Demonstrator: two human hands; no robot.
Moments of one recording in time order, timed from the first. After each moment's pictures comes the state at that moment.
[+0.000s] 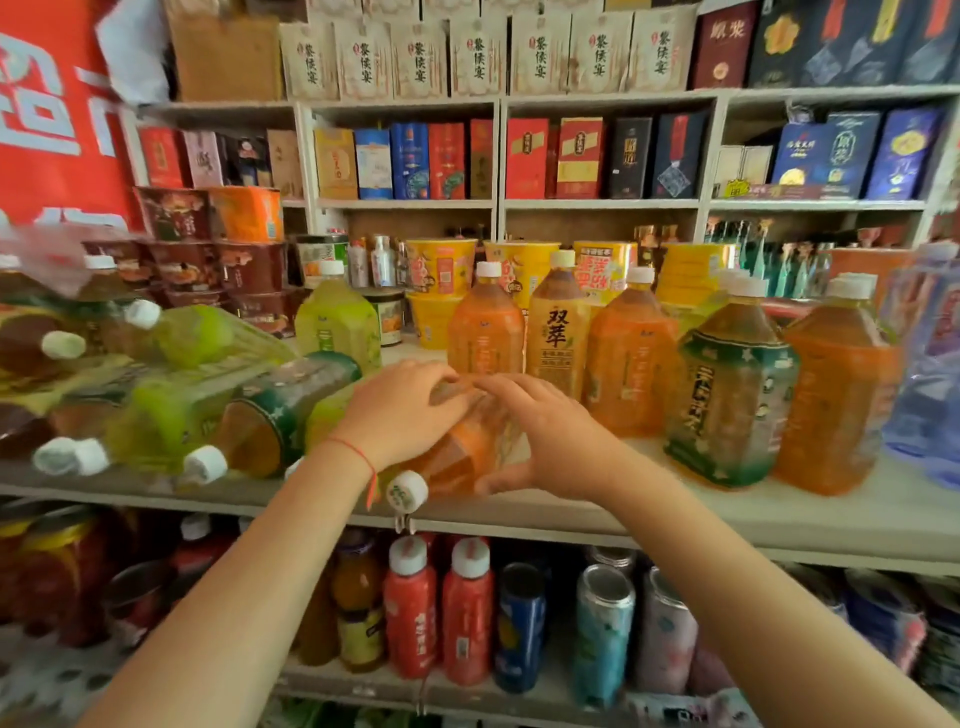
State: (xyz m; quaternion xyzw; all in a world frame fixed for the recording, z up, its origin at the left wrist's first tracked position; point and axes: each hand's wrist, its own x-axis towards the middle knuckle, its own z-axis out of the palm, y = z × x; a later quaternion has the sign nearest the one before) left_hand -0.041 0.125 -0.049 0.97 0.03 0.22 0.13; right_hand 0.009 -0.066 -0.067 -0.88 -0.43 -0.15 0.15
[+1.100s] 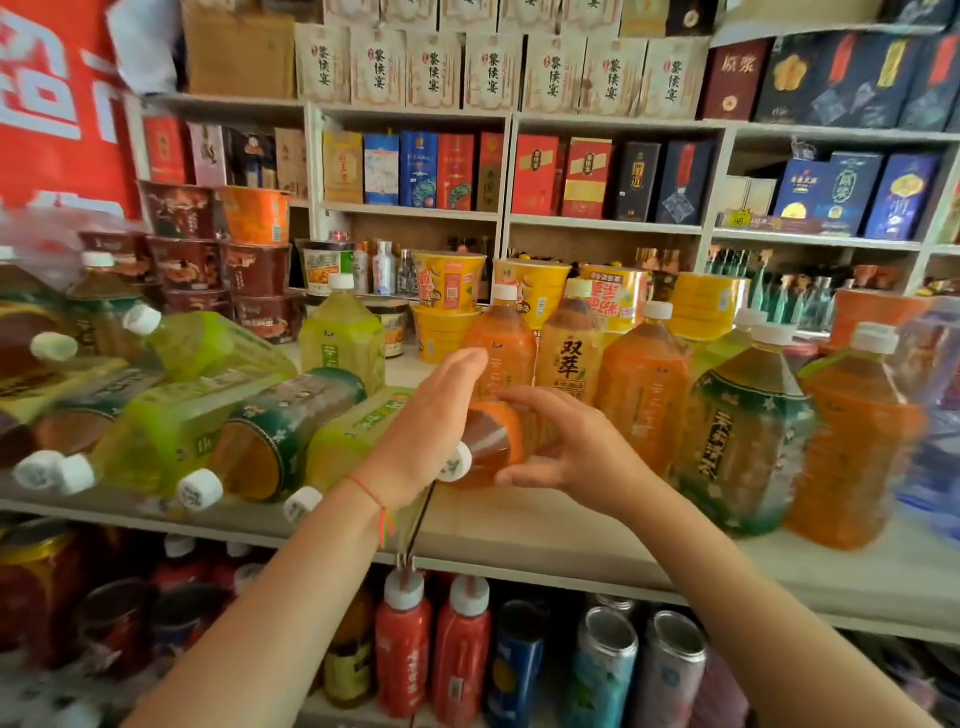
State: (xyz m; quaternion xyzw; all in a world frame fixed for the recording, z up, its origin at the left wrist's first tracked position) left_hand -0.056 0.101 -0.033 0.83 -0.06 0.21 0.51; right_hand 0.046 -0.069 -0.065 -0.81 -0.47 -0.14 0.32
